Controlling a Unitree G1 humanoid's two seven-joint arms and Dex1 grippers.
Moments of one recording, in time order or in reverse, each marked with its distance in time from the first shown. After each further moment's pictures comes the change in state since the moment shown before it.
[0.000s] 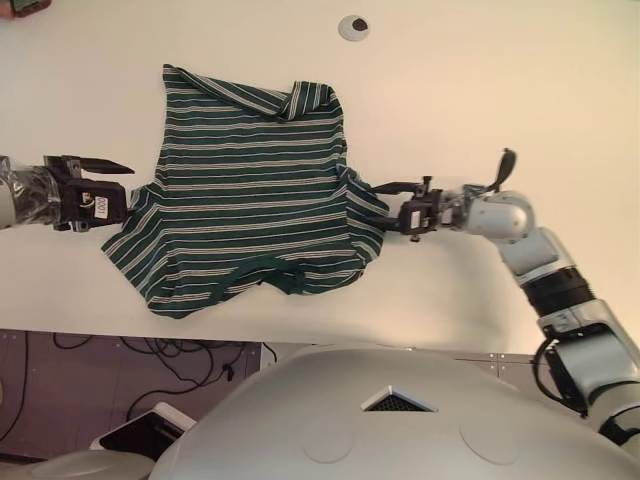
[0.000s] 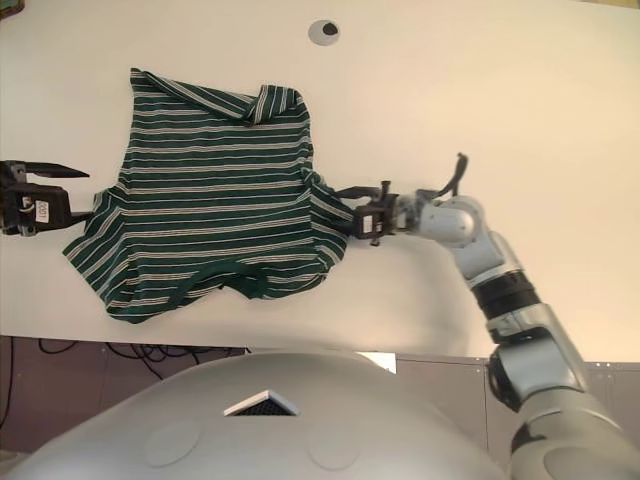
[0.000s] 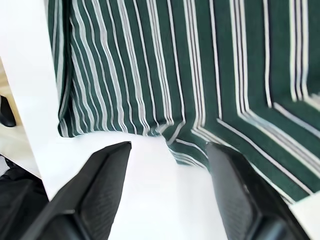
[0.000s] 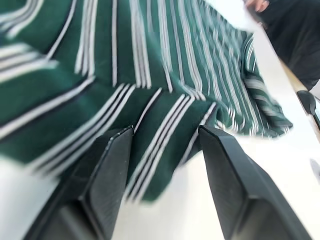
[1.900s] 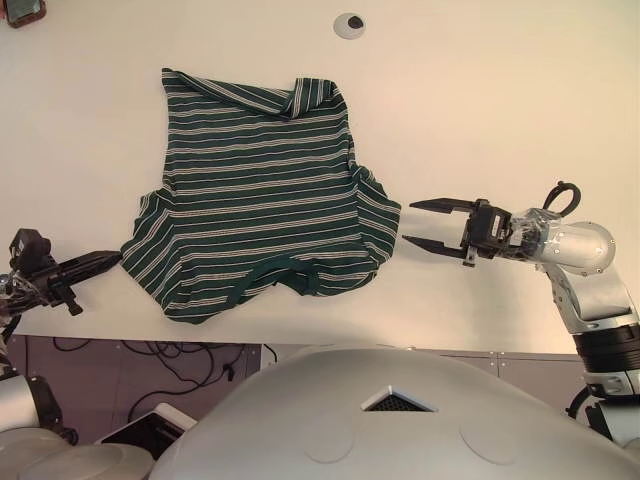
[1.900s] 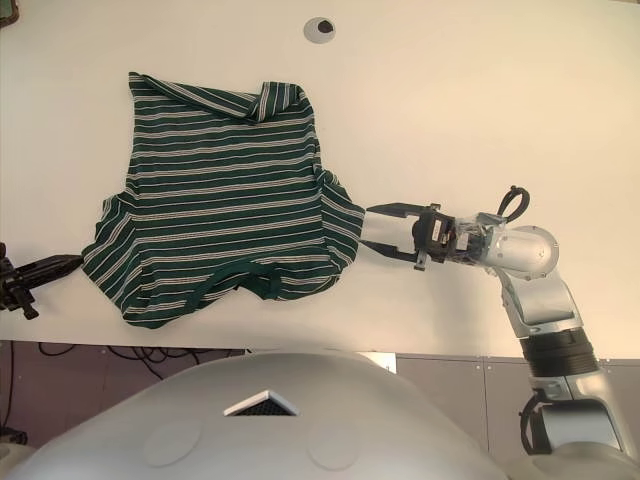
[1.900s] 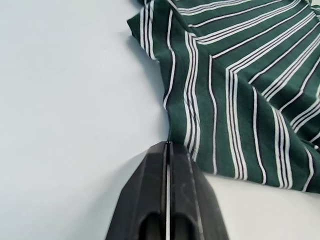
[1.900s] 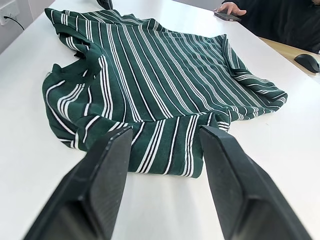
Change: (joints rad) left arm -0.165 -0.323 0.153 1.117 -0.472 0.116 -0.524; right arm 0.287 -0.052 -0.224 -0.358 0.431 0.288 0.165
